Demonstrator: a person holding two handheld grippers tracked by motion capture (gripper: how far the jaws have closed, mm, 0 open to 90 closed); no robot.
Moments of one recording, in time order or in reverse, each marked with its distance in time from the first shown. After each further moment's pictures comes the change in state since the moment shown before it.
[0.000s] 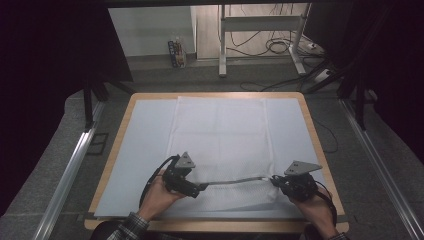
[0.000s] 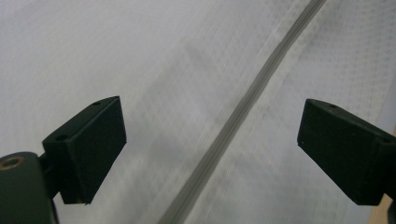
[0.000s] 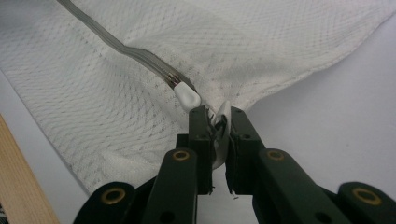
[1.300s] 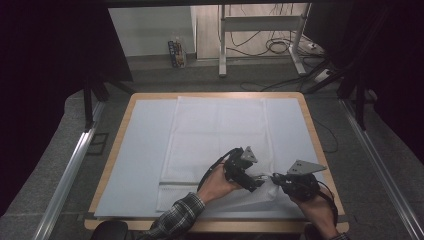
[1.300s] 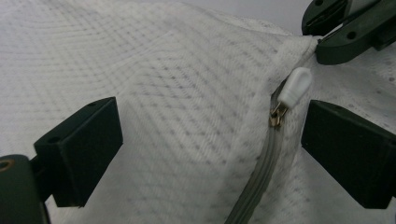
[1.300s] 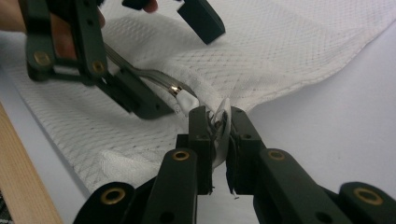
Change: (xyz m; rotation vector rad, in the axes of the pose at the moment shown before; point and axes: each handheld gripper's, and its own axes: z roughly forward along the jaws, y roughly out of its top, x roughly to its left) left arm -0.057 0.099 0.119 0.006 -0.146 0.182; right arm 0.001 0.003 -0.008 -0.060 -0.001 0.001
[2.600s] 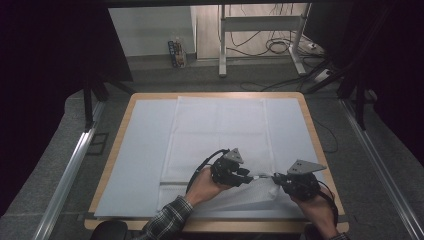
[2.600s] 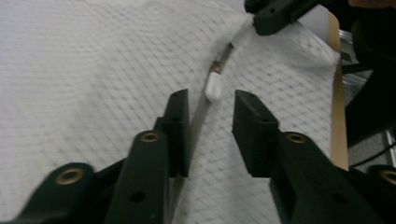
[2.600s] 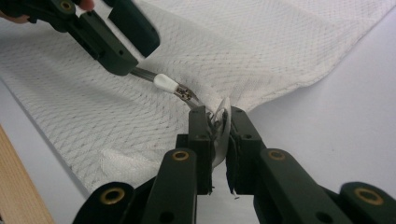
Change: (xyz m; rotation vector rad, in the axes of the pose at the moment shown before) left arm 0.005 -0.026 -0.035 -0.045 -0.158 -0.082; right arm -0.002 -0.002 0.002 0.018 -0.020 0.011
